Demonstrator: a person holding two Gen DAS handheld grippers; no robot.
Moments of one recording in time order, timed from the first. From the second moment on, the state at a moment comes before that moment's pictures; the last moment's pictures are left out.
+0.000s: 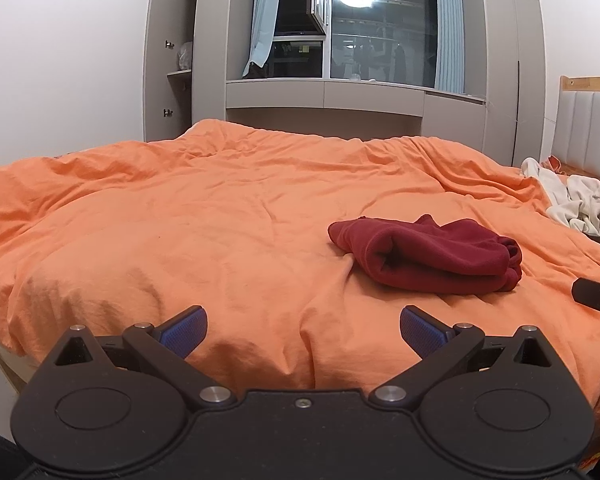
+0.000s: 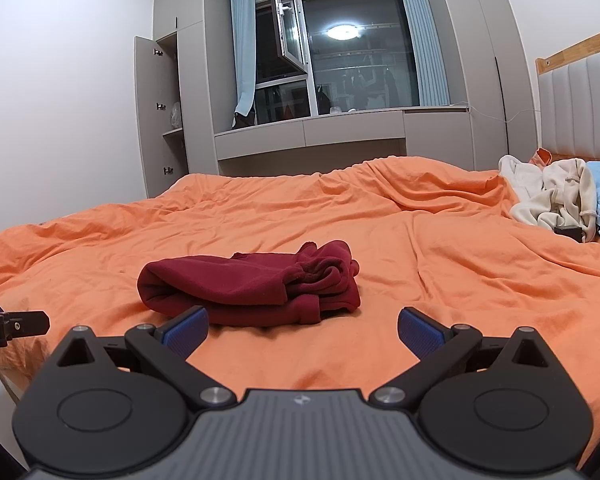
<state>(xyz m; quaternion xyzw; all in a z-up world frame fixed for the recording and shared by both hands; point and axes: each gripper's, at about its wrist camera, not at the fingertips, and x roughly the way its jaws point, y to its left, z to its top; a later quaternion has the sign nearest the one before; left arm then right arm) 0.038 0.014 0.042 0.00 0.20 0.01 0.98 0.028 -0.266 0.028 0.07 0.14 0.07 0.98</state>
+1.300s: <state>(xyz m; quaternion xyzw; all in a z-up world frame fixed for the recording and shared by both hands) 0.041 0.013 0.039 0.00 0.21 0.02 0.98 0.029 -0.263 0.026 0.07 0.15 0.07 0.98</state>
